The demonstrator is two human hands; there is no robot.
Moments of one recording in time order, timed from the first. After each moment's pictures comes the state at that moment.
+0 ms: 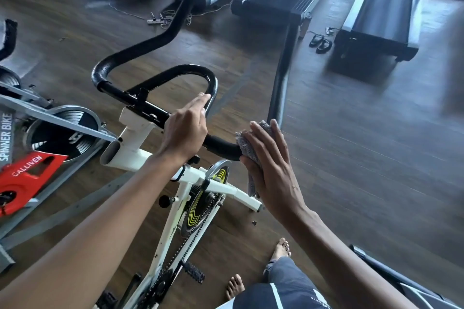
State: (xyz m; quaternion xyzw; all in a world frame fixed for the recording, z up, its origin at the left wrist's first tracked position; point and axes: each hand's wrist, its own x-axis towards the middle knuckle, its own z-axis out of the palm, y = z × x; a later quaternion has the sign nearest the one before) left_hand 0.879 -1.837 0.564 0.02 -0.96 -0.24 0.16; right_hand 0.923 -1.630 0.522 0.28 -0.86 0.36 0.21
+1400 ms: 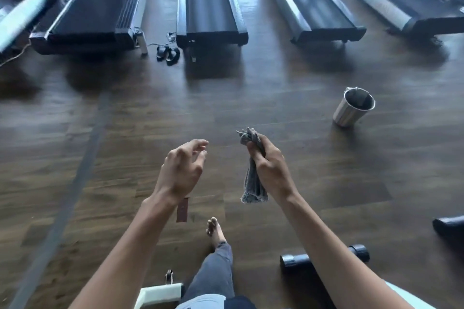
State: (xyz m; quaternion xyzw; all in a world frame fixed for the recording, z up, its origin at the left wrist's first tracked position) left_hand 0.541 -1.380 0.518 -0.20 -0.90 -0.38 -0.06; right_hand 0.626 -1.199 0.508 -0.20 -0.77 0.59 0.12
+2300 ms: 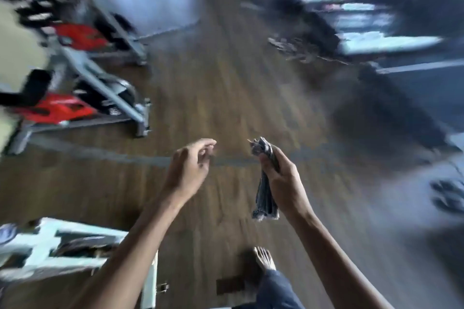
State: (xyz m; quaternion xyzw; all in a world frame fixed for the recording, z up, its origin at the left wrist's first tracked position) left_hand 0.310 -1.668 0.529 0.42 -0.79 -0.36 0.27; right_hand 0.155 -1.541 0.526 0.35 -0.71 0.54 -0.28
